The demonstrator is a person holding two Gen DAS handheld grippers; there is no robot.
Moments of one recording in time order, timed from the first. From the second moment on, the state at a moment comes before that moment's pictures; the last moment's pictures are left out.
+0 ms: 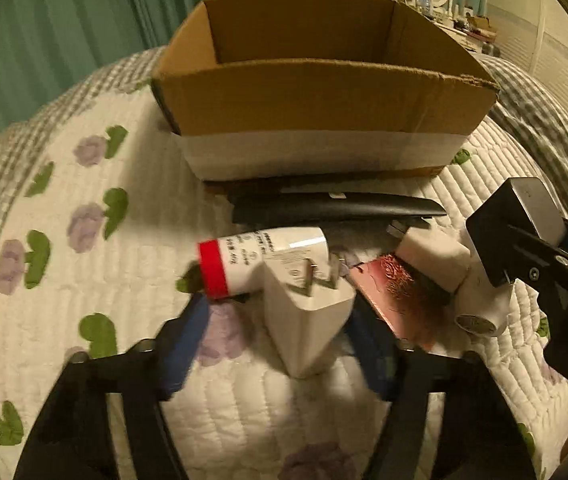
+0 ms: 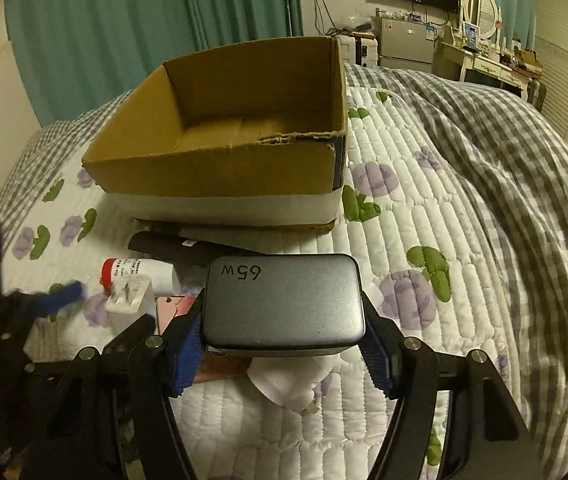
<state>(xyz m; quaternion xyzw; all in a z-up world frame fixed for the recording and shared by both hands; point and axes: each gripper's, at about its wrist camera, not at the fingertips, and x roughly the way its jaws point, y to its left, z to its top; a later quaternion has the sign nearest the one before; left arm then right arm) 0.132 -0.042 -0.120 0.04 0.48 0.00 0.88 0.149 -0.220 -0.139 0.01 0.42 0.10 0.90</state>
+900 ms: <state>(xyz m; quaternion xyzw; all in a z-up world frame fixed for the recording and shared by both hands) 0.147 -0.031 0.043 0.02 0.32 -0.02 0.95 0.169 -0.221 -0.010 0.01 0.31 0.13 0.94</state>
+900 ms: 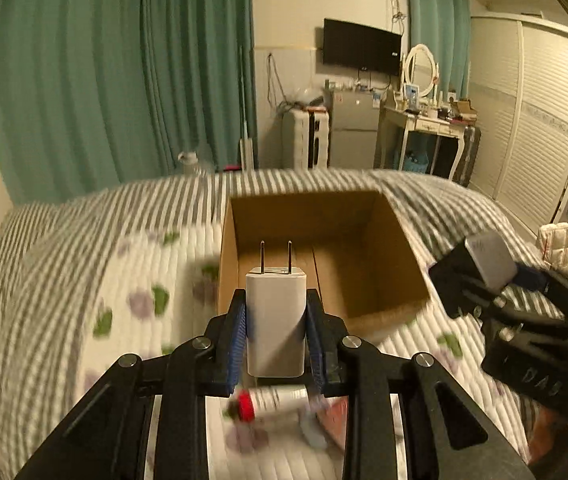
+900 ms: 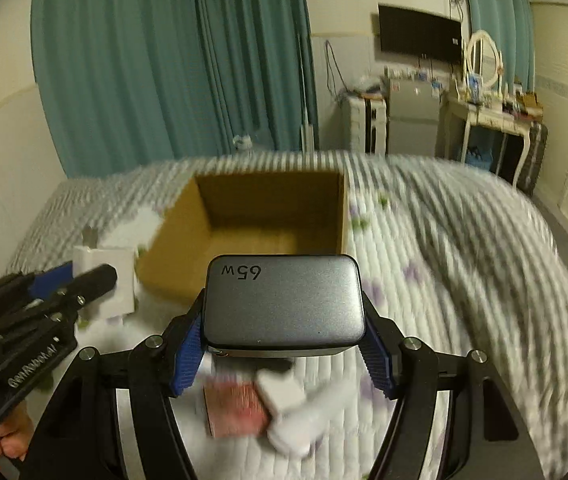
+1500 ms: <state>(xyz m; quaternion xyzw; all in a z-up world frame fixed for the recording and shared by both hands) 0.257 -0.035 -0.037 0.03 0.37 -0.01 0.93 0.302 -0.183 -0.061 -0.05 0.35 0.16 0.92</state>
